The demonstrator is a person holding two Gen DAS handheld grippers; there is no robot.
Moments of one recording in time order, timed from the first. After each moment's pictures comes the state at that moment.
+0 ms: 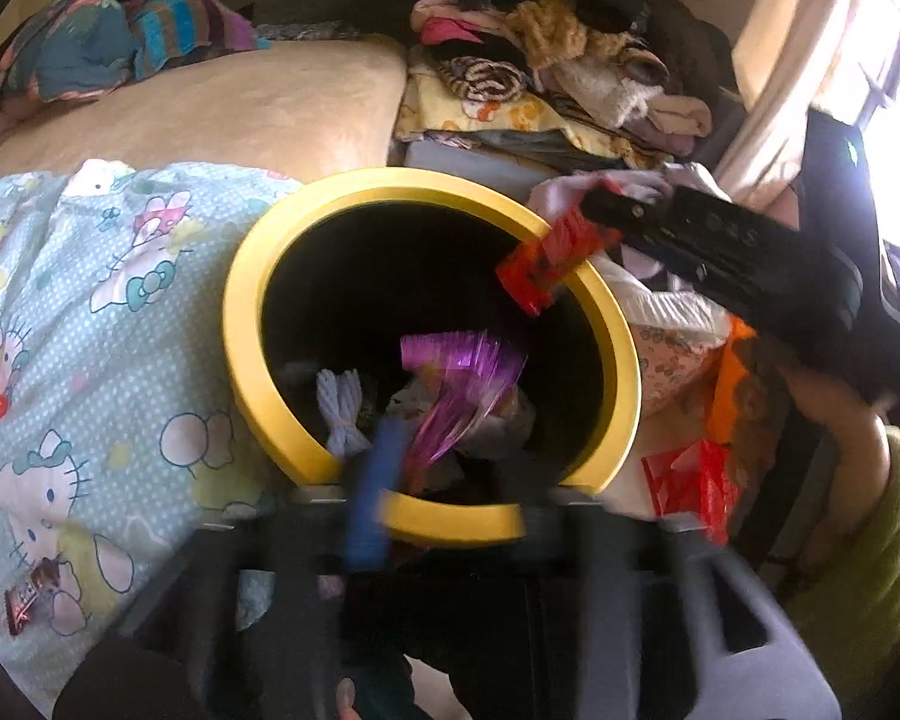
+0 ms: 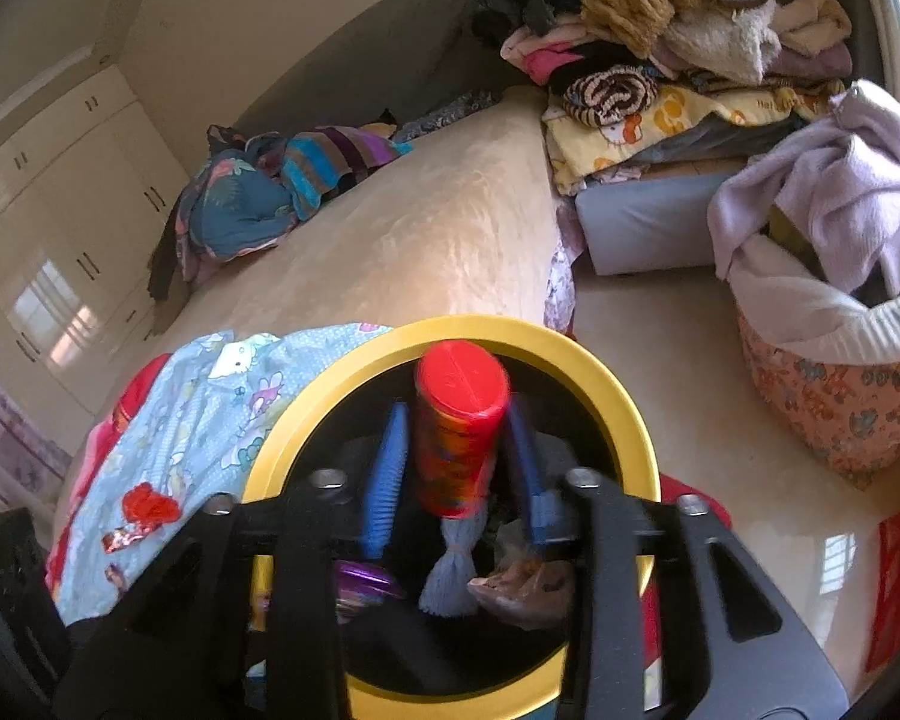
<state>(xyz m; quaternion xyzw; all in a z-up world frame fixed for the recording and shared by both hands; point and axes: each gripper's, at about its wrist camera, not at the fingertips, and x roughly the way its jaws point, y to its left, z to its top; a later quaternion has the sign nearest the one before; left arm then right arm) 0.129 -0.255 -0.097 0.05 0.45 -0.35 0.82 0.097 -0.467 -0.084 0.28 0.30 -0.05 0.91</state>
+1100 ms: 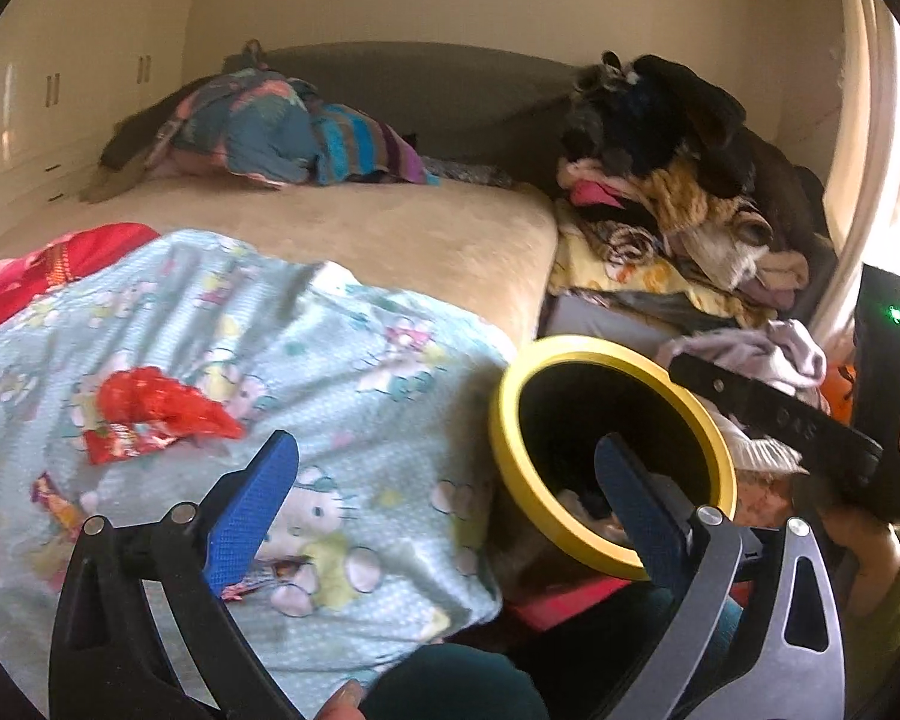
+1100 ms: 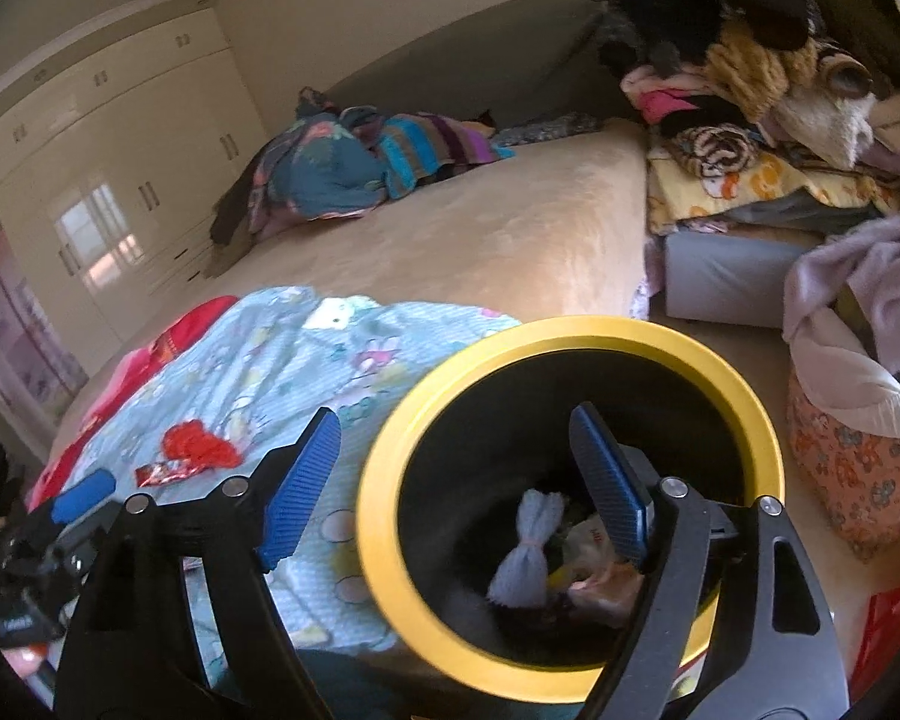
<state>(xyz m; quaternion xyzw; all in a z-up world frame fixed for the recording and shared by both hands) 0.100 -0.127 -0.028 -0.01 0.30 -0.19 0.94 0.092 -0.367 -0.047 0.18 0.29 0.02 0.94</state>
